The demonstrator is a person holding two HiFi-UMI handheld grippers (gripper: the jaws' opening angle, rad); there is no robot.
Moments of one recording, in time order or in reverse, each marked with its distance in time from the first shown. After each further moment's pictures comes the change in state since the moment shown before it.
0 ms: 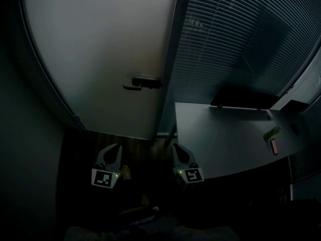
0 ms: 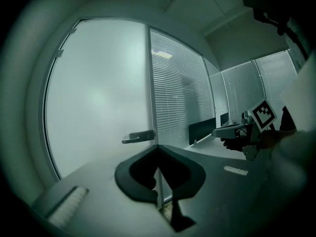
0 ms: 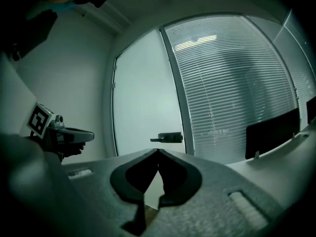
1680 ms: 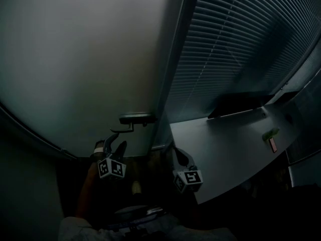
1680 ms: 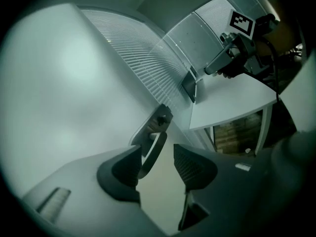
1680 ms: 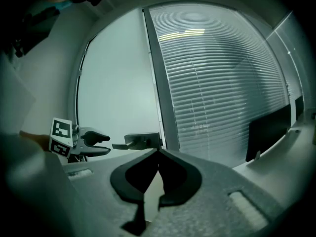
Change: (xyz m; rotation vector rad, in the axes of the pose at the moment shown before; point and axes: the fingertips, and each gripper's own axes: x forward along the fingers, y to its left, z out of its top) left arm 0.294 0.125 -0.042 0.718 0.172 -0.247; right arm 0.187 -0.100 0.009 0.073 0.068 -0.271
